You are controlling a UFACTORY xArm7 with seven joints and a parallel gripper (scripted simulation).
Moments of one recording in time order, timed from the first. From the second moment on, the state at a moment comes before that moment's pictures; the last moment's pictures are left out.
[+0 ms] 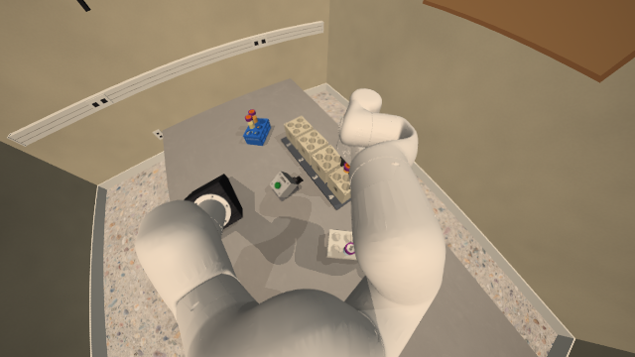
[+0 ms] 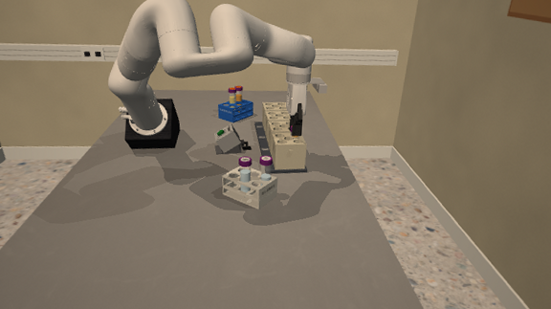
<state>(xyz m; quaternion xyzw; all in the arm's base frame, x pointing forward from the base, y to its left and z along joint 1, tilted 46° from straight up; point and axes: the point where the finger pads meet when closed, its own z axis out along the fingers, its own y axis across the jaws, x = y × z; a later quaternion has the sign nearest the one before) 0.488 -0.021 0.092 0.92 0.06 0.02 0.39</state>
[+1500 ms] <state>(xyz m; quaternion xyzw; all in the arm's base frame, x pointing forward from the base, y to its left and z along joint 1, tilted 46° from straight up) 0.482 0.034 0.146 0.92 0.06 0.02 0.39</state>
